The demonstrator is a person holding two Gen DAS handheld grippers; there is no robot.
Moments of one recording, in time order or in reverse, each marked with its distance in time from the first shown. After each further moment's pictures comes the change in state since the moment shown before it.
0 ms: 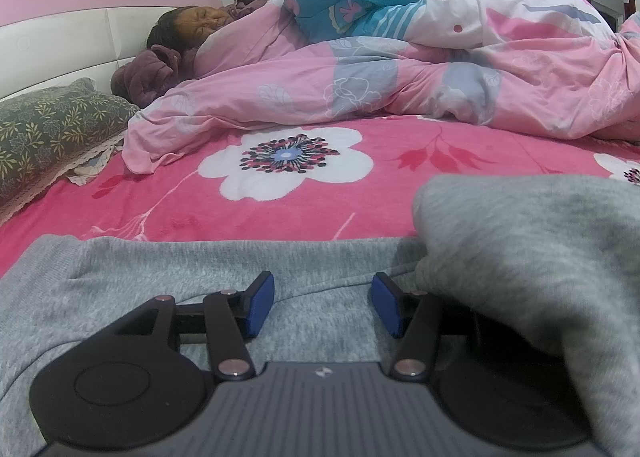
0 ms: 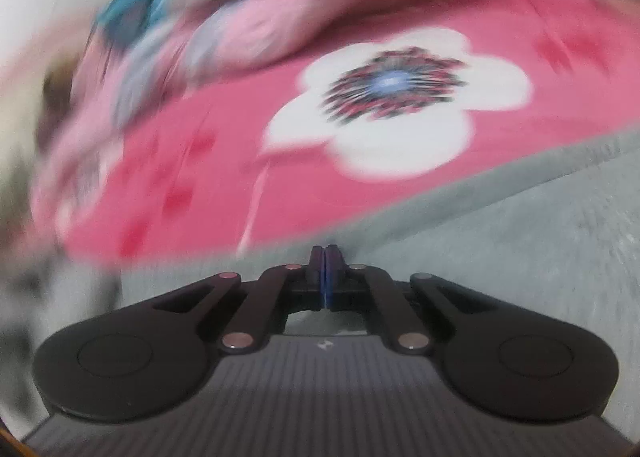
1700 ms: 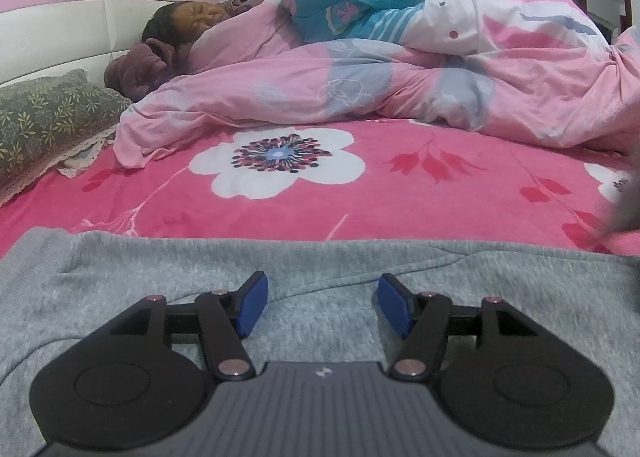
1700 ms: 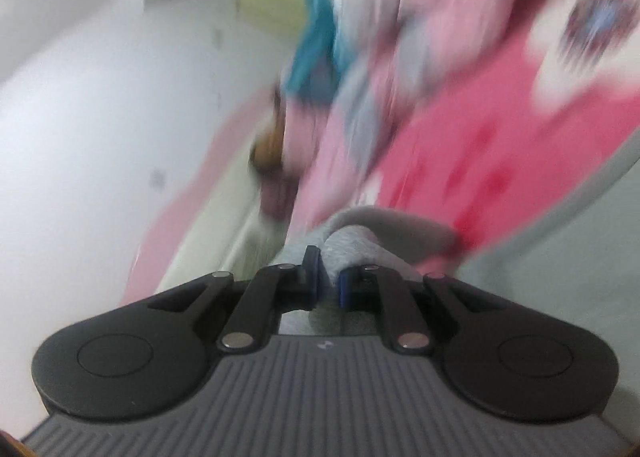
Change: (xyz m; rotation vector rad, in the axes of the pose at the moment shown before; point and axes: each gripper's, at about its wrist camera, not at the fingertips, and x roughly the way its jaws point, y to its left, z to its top) left arm 0.002 0.006 0.001 -0.028 -0.001 -0.045; right arm -0.105 0.063 -0.040 0.238 -0.092 0.654
